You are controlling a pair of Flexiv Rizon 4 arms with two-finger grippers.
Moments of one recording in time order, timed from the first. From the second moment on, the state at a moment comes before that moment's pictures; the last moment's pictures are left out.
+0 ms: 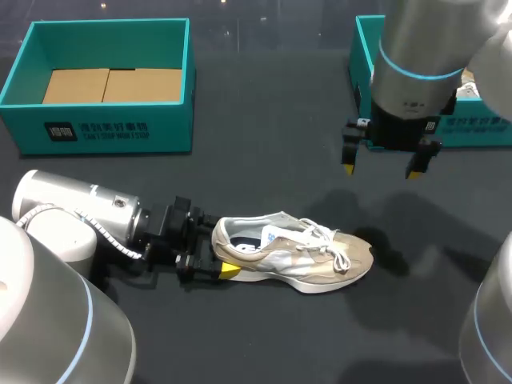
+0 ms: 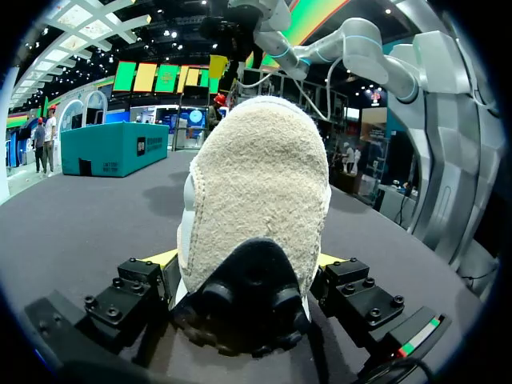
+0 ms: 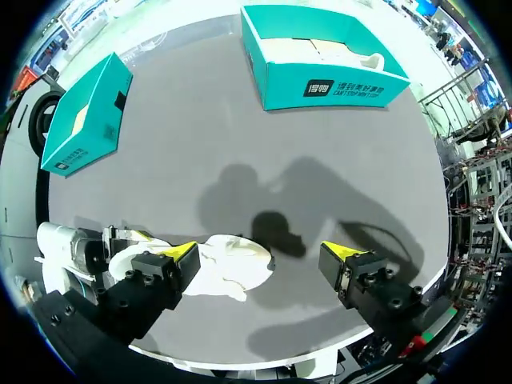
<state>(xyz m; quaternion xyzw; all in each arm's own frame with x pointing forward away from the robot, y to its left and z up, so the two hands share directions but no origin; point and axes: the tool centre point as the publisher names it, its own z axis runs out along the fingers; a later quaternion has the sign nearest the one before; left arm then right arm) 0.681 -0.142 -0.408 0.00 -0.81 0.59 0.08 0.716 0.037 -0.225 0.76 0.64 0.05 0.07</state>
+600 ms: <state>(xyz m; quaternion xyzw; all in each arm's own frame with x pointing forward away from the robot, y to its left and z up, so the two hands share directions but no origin) 0.680 -0.142 -0.408 0.00 -0.81 0.59 0.08 0.716 0.070 -0.229 0.76 0.64 0.03 0.08</state>
